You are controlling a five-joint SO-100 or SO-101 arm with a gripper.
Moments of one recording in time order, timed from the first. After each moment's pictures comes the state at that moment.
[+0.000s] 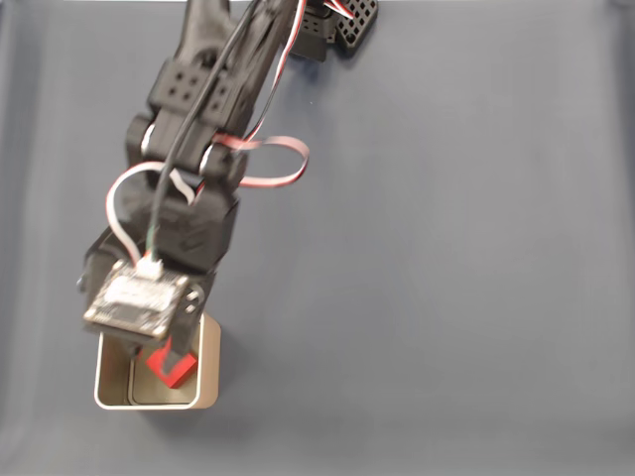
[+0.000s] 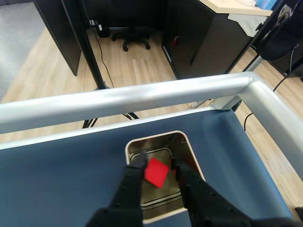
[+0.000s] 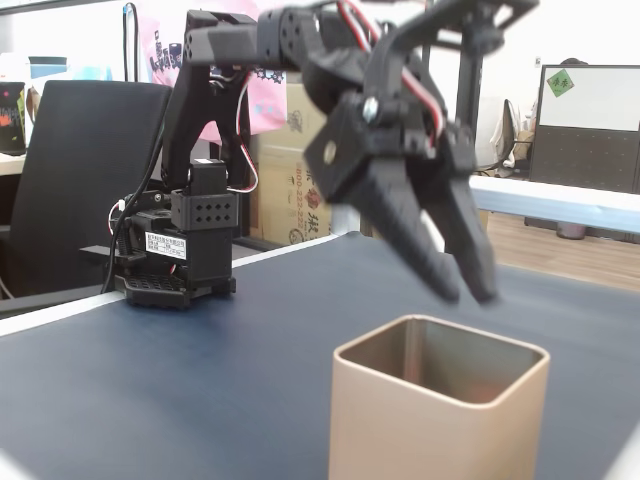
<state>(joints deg) 18.6 72.6 67.4 40.3 -93.4</state>
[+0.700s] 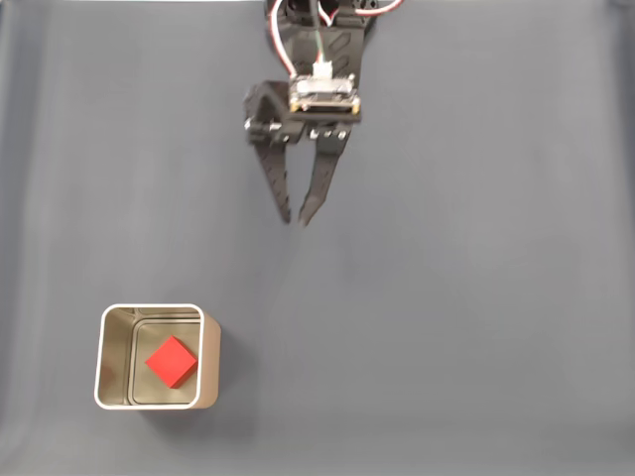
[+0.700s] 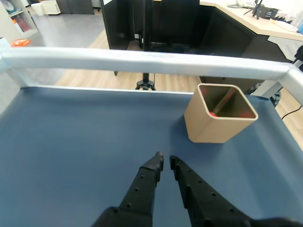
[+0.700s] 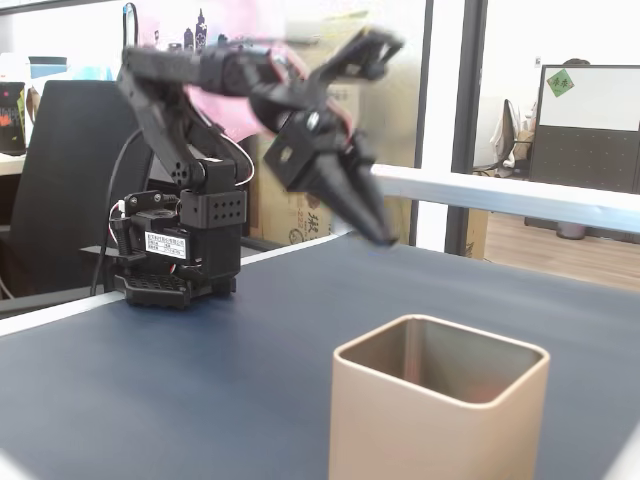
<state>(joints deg) 3.1 144.4 148.2 27.5 -92.7</state>
